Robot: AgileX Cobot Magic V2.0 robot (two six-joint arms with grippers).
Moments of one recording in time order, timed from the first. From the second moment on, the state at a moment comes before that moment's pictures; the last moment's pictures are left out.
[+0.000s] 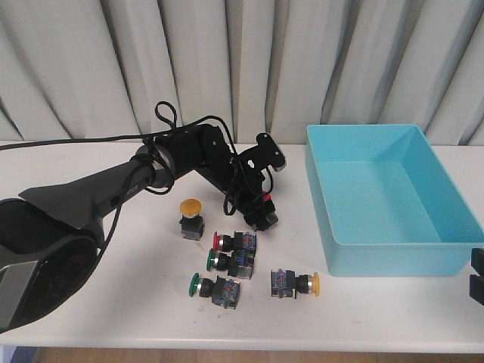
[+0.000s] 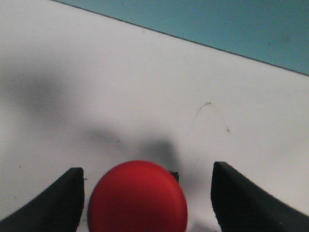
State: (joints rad) left arm -0.50 2.48 -2.11 -0.45 0.82 0.85; right arm 0.01 0.71 -0.55 -0.07 0.57 0.01
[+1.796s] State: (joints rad) left arm -0.49 2.02 -2.10 -0.09 1.23 0.30; right arm 0.01 0.71 -0.55 -0.07 0.60 0.01
